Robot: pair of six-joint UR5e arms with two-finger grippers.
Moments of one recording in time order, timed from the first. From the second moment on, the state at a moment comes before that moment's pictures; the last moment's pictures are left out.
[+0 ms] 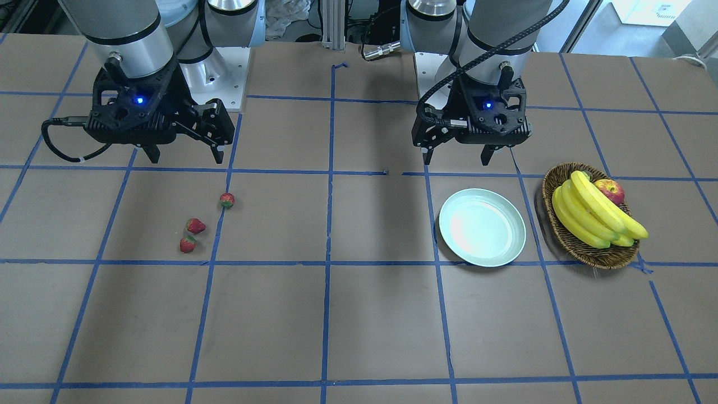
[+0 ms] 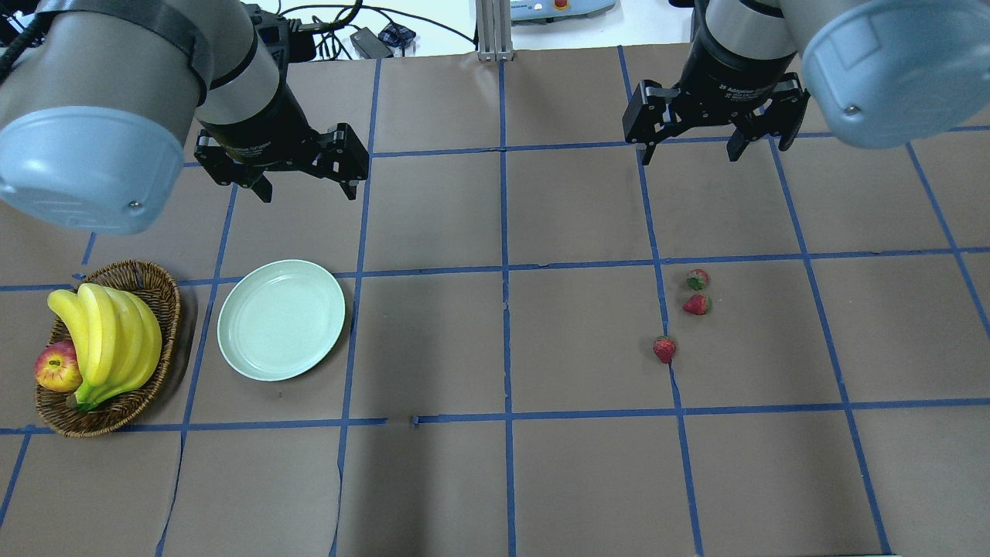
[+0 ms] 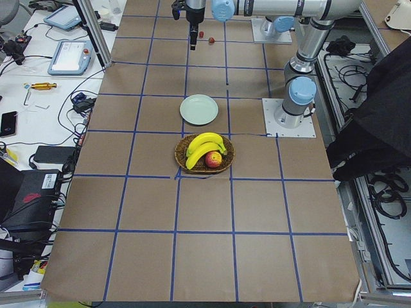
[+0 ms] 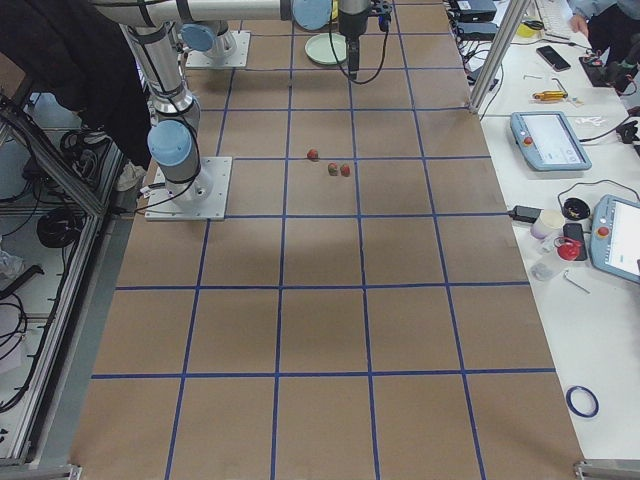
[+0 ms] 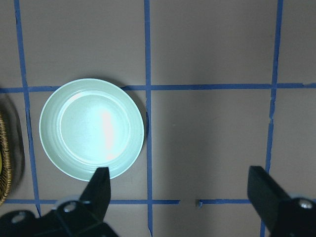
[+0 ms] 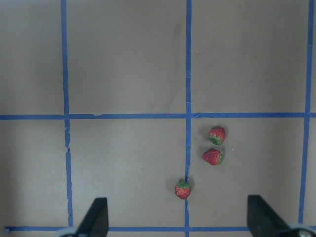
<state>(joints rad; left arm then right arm) -1.67 -1.58 -1.64 -1.41 1.60 -0.10 1.64 -1.53 1.55 -1.66 -1.56 0.07</state>
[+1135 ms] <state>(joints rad) -1.67 -1.58 -1.64 -1.41 1.60 -0.10 1.64 -1.47 1.83 -1.74 -1.58 0.07</state>
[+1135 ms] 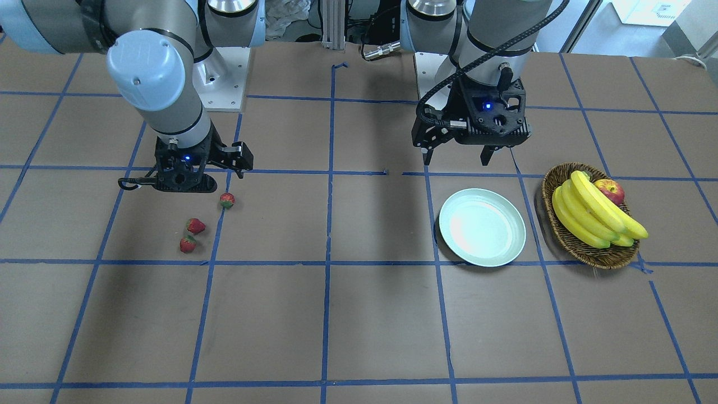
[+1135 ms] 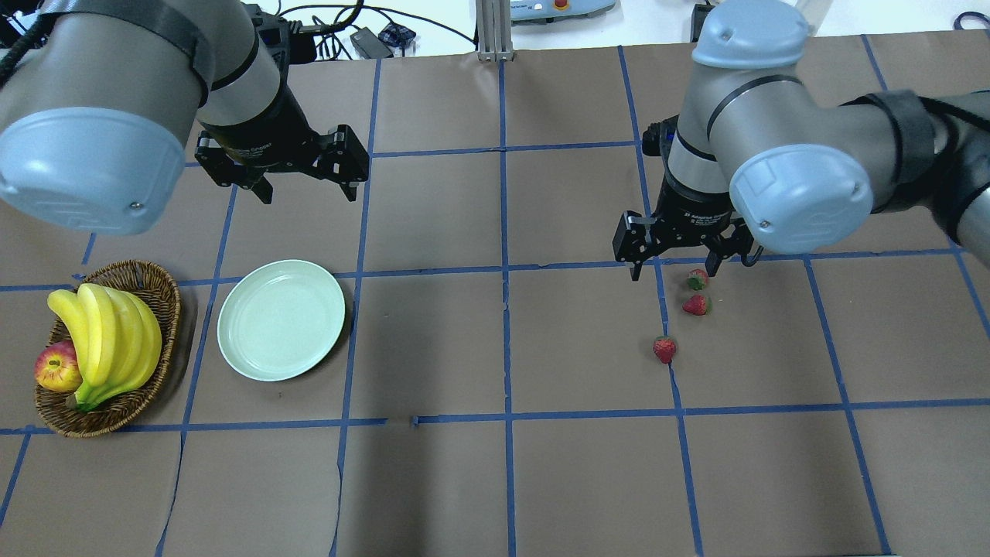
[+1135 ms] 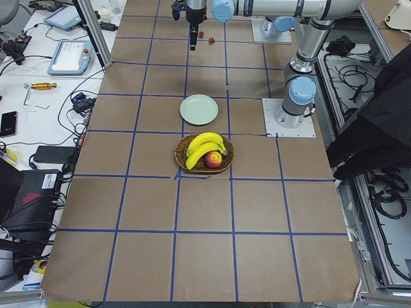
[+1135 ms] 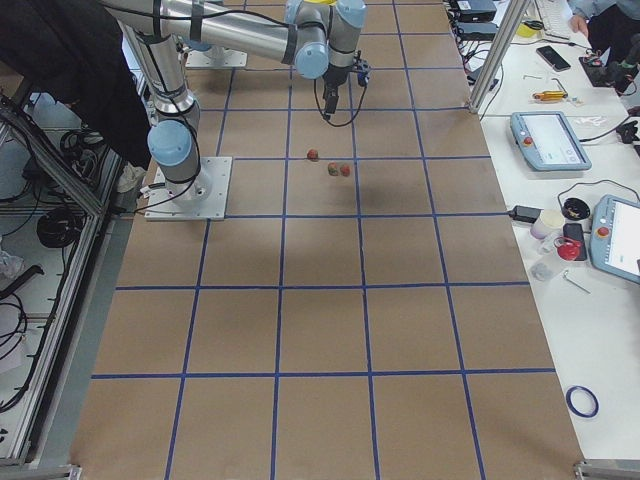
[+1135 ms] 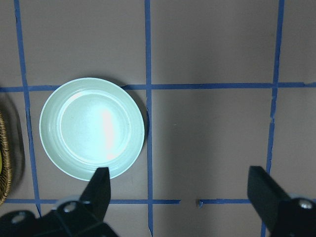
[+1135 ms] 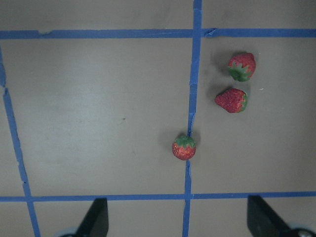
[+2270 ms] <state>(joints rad) -1.67 -1.58 -1.65 -1.40 1.60 -0.10 1.64 -1.36 2.14 -2.12 -1.61 0.07</state>
